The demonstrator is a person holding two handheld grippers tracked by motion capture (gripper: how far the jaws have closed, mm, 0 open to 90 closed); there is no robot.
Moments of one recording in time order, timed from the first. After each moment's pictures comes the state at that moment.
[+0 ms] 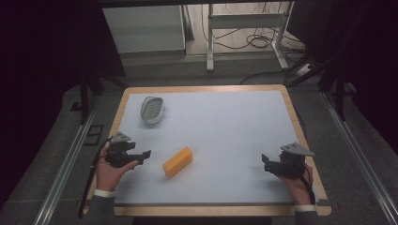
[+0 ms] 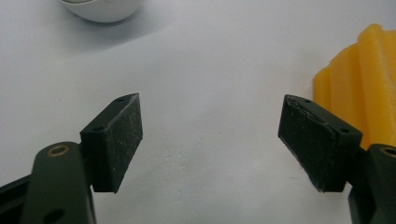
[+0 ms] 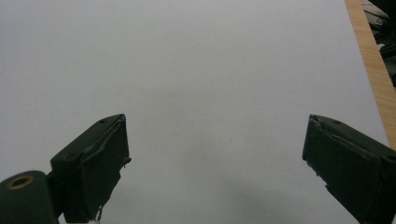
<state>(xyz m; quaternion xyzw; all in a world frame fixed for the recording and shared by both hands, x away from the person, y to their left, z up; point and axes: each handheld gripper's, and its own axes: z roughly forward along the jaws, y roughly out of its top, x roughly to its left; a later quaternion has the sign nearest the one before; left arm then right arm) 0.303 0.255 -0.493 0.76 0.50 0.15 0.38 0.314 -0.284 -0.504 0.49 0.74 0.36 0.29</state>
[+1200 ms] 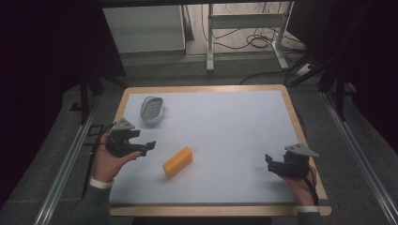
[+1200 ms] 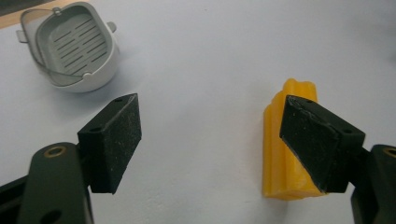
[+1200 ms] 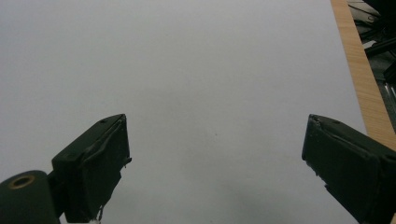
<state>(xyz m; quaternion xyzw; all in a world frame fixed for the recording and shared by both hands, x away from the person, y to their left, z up) 0.306 0.231 -0.430 0.79 0.44 0.16 0.39 0.310 -0.293 -0.502 0.50 0.73 0.36 0.29</state>
